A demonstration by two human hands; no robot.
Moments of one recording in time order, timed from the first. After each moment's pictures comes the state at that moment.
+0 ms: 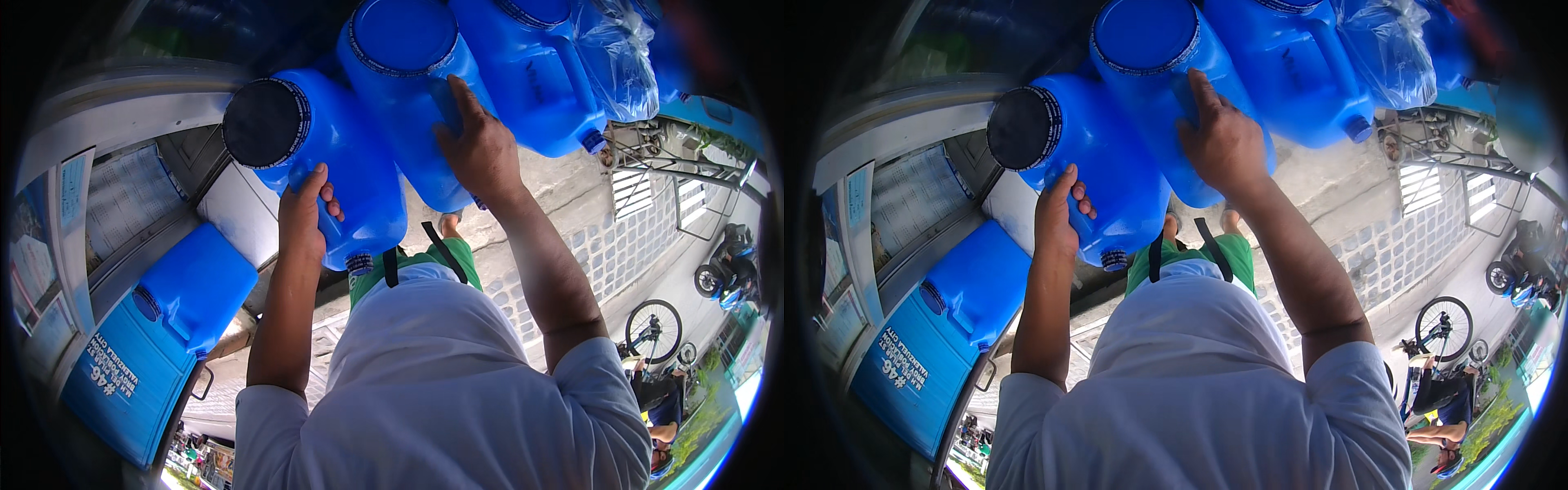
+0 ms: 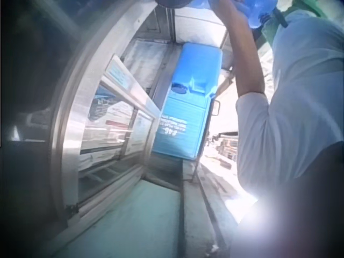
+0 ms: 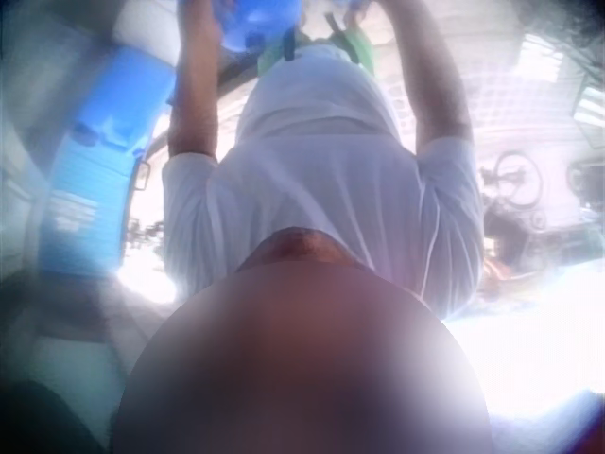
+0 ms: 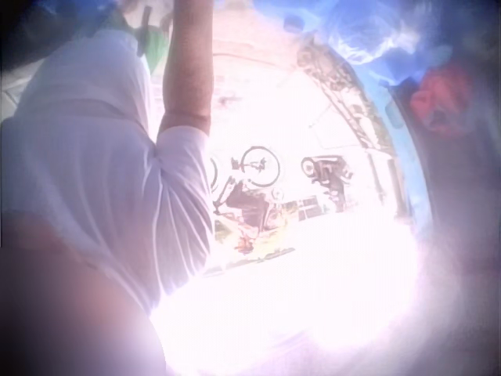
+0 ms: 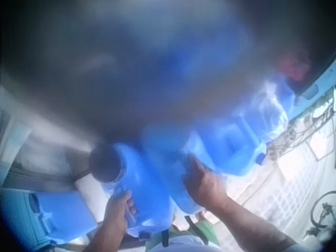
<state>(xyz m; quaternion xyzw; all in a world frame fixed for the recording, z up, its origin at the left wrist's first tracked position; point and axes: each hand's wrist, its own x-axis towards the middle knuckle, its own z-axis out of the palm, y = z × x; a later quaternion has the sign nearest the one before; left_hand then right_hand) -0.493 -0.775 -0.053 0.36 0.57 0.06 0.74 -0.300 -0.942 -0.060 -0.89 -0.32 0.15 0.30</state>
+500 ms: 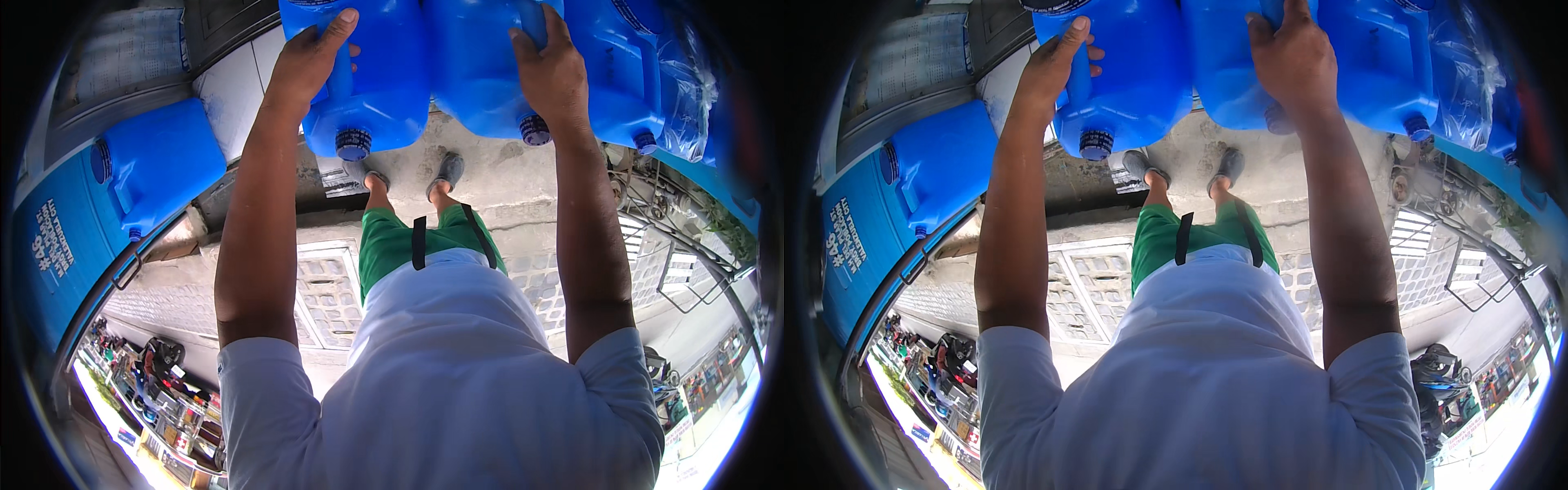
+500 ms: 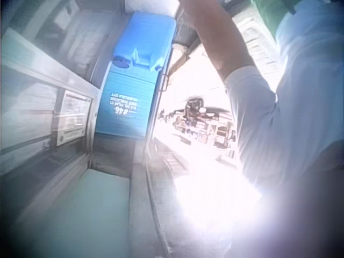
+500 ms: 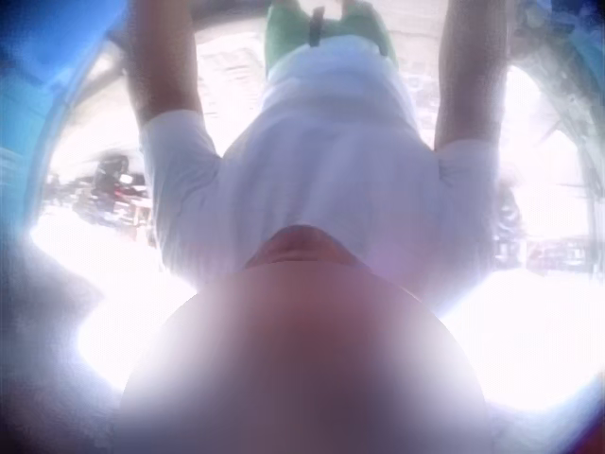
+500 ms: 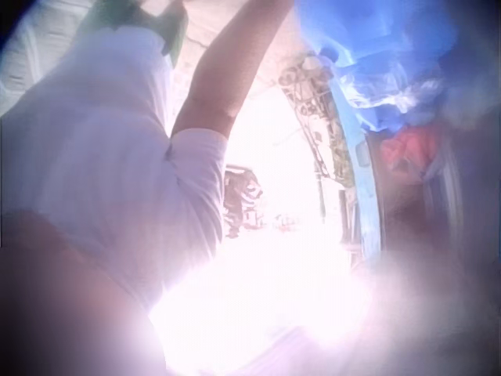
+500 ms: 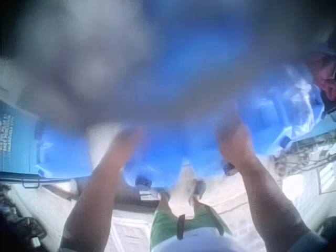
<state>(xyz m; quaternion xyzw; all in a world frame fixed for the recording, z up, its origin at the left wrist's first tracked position) -0.536 -0.781 -0.062 0.61 0.55 0.10 0.56 -0.291 -0.955 -0.095 -0.87 -0.38 0.13 0.29</state>
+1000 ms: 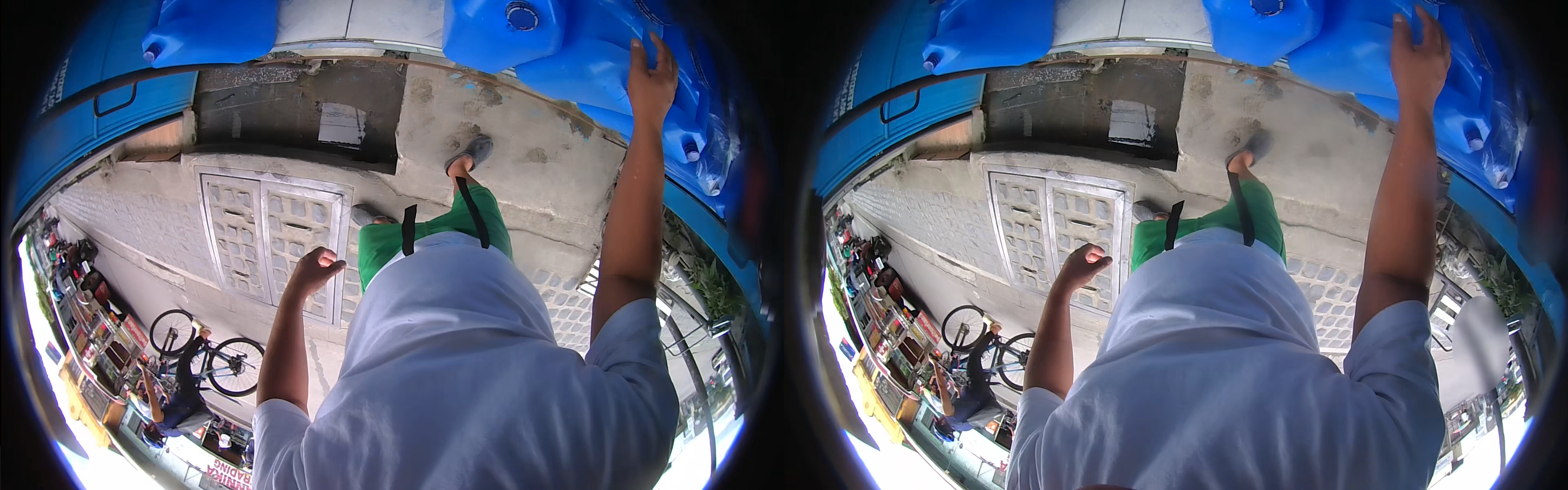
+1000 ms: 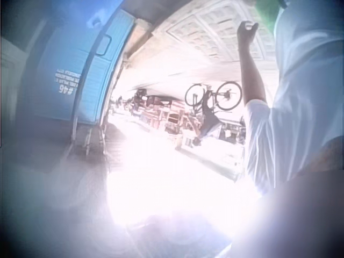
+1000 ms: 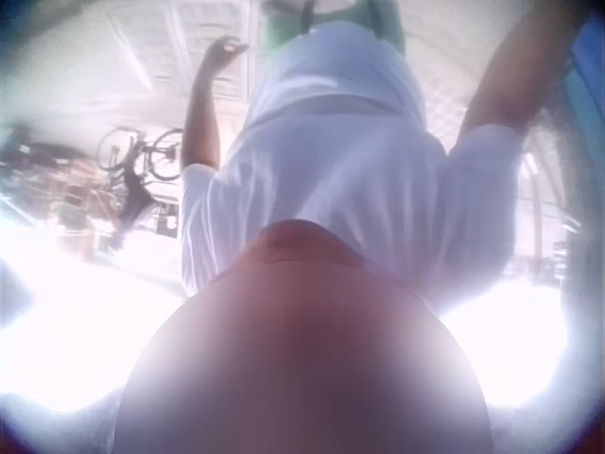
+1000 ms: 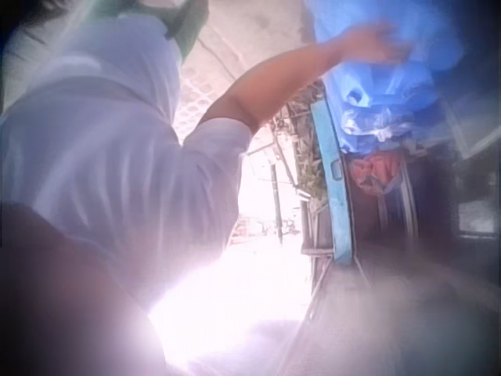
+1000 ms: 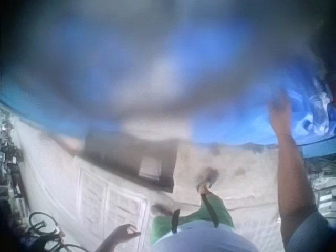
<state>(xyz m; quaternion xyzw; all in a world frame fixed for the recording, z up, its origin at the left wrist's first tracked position) -1.001 -1.210 -0.125 0.47 0.66 -0.21 0.54 -0.349 -0.995 -0.090 -0.74 -0.57 -0.17 0.30</state>
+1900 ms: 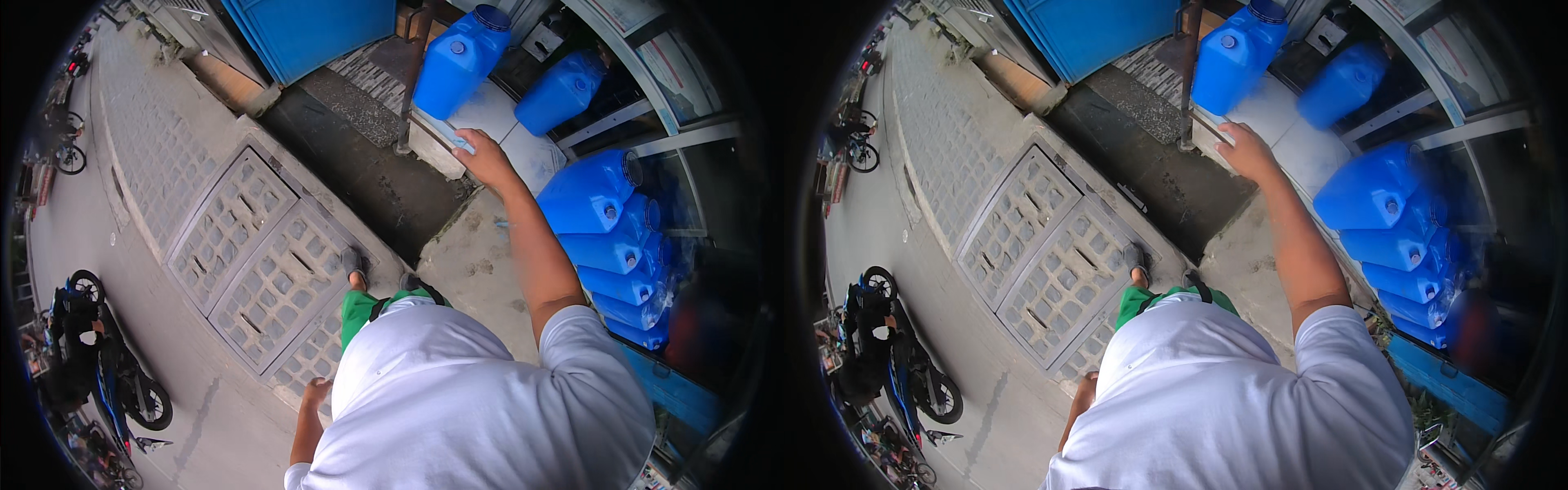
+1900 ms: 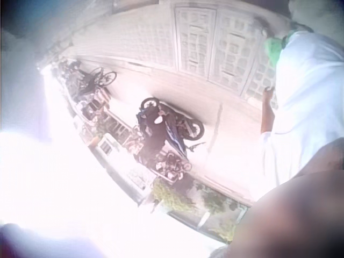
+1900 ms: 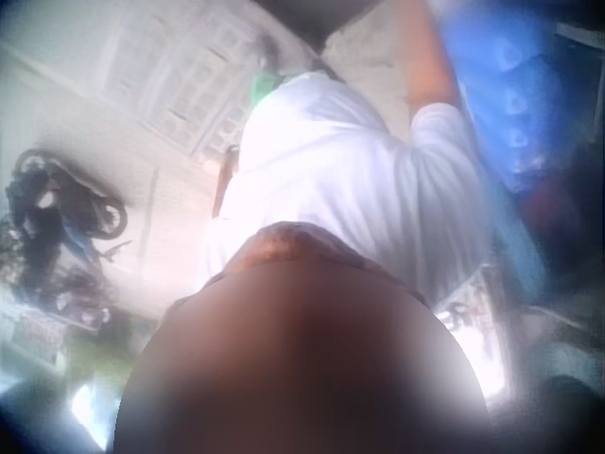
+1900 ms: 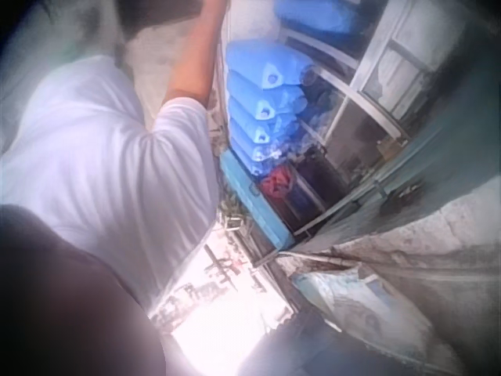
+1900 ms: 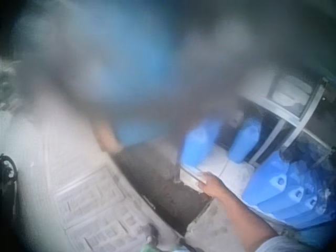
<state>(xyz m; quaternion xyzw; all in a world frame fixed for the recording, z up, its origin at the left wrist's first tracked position) -1.269 -1.683 -0.208 0.10 0.82 0.11 0.55 -1.001 -0.991 -0.003 -0.50 -0.81 0.29 0.14</state>
